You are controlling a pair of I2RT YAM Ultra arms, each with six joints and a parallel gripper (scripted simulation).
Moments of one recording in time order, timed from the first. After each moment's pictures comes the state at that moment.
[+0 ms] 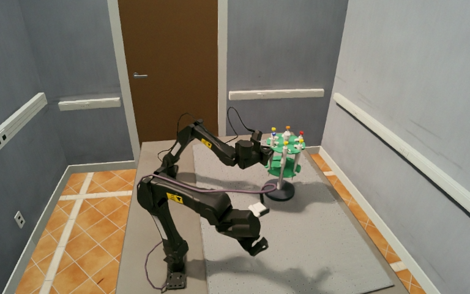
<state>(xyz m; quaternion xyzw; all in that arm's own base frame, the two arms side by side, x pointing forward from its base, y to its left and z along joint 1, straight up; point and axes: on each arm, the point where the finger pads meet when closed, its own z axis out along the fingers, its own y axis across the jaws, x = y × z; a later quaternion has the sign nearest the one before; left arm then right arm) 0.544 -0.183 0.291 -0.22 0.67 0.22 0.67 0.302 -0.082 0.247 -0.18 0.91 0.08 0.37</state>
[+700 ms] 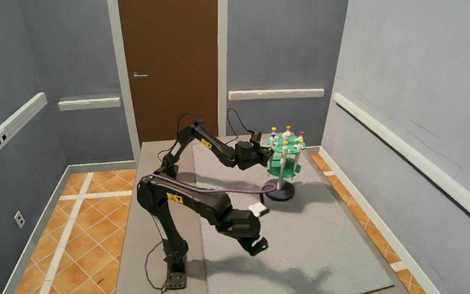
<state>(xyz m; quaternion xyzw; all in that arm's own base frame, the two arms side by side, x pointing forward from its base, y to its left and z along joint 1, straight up) 0.542 -0.182 0.285 -0.22 0.67 0.23 0.67 0.302 -0.082 0.247 -0.18 0.91 0.08 0.37</state>
